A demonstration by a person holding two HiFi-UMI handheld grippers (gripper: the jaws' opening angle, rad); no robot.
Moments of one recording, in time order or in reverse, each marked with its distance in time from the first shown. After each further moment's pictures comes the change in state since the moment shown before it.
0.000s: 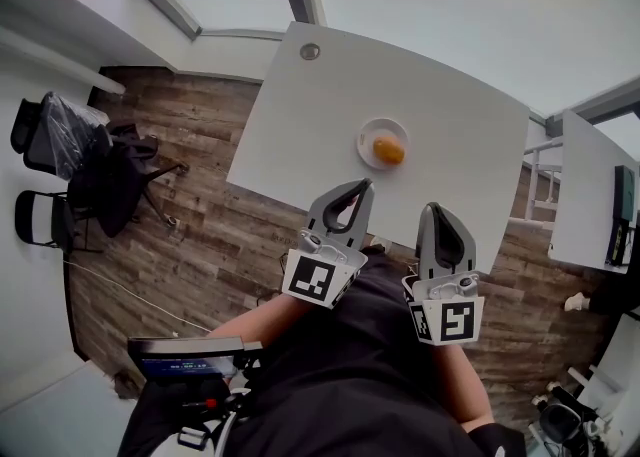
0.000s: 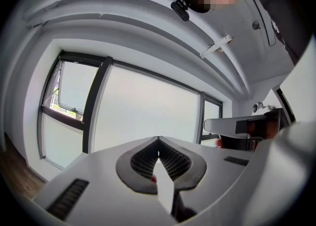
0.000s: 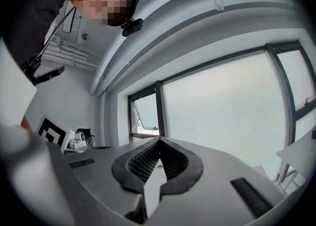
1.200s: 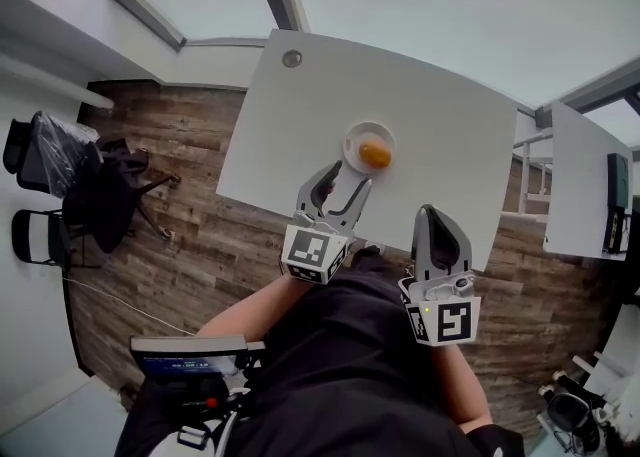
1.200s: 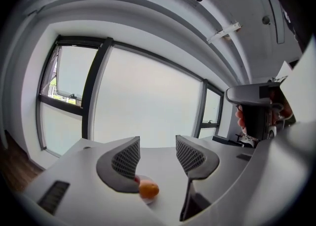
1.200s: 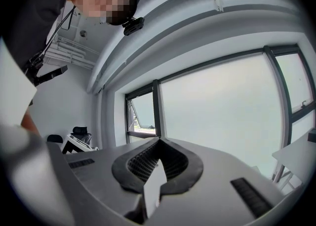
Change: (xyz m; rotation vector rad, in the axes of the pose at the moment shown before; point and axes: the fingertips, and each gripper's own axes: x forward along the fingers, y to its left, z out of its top) left arm 0.038 0.021 -0.059 -0.001 0.168 -0.024; right arm -0.006 -0.018 -0.002 -0.009 0.012 -0.036
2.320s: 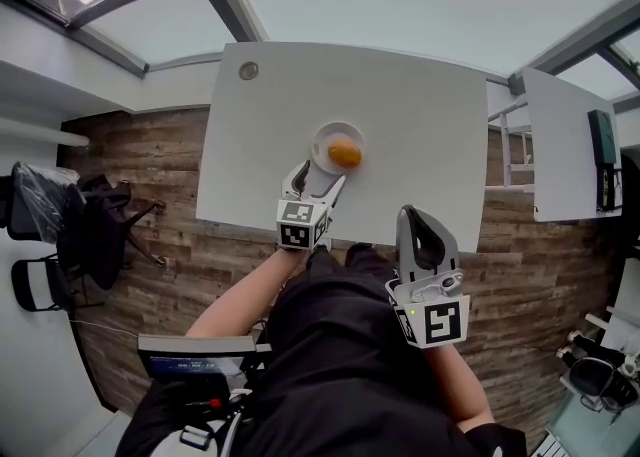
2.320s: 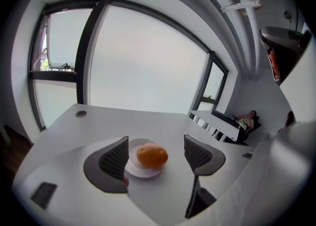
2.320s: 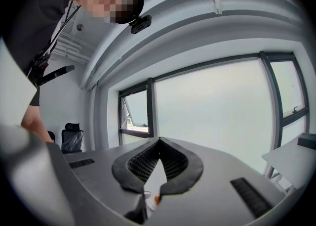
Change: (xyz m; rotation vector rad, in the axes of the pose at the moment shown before) left arm 0.069 0.030 -0.133 -0.048 0.336 -0.046; right arm -0.010 -0.020 -0.004 -0.020 0.022 -0.083
